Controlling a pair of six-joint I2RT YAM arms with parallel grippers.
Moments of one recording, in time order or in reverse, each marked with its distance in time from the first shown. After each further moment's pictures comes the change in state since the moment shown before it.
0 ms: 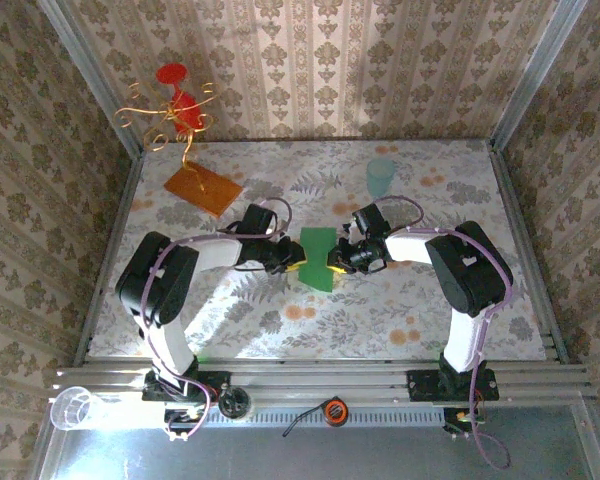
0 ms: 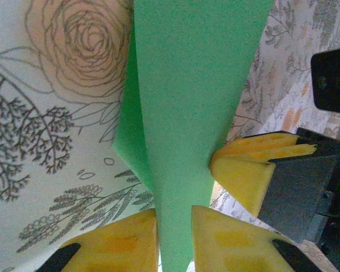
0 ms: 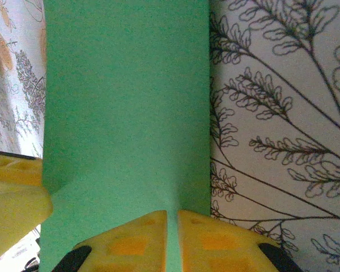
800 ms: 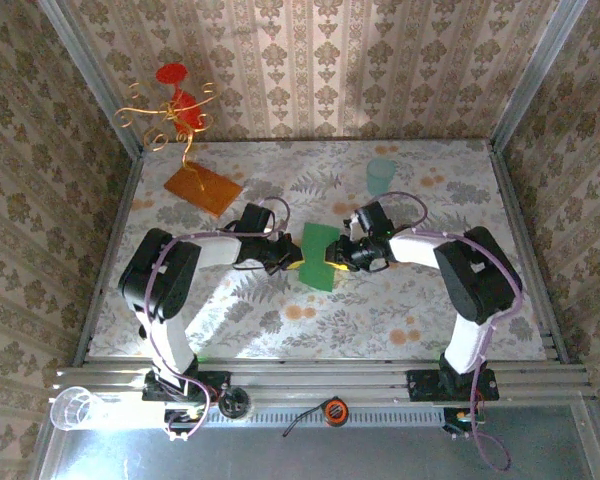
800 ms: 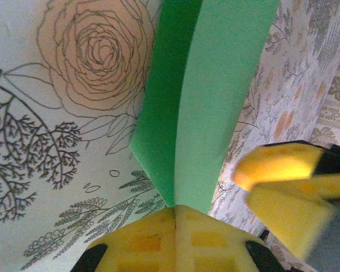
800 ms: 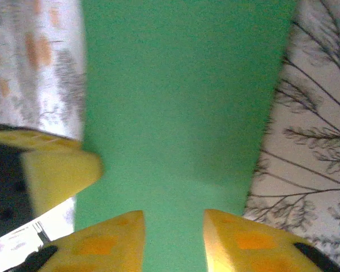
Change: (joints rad) left arm 0.023 0.023 -0.010 0.038 0.044 -0.023; right arm 0.000 -0.102 -0.019 0.003 0.008 -0.040
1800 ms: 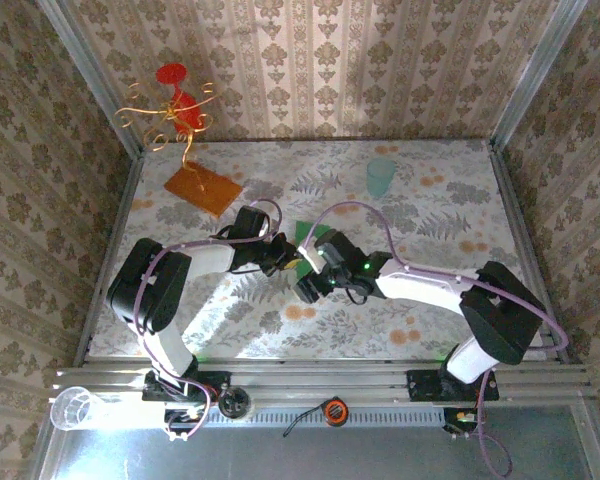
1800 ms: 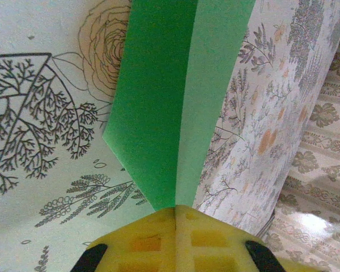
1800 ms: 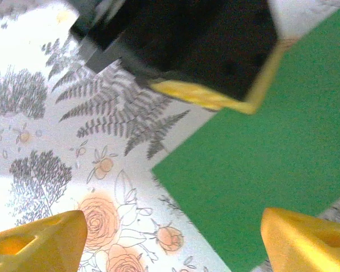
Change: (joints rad) left arm 0.000 -0.091 -0.079 0.070 -0.063 -0.120; right arm 0.410 -0.198 -0.043 -0.048 0.472 -0.643
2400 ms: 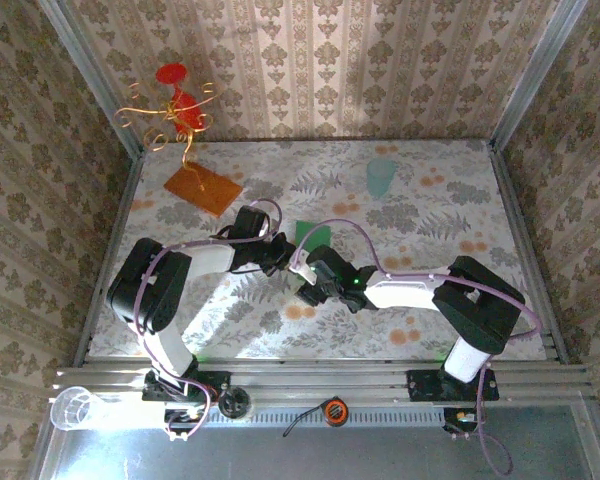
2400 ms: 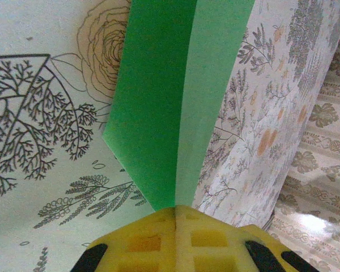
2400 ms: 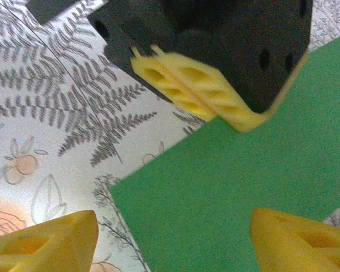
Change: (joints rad) left arm 0.000 0.002 0.000 0.003 0.001 -0.001; right arm 0.053 0.095 -0.090 0.240 0.225 -0.236
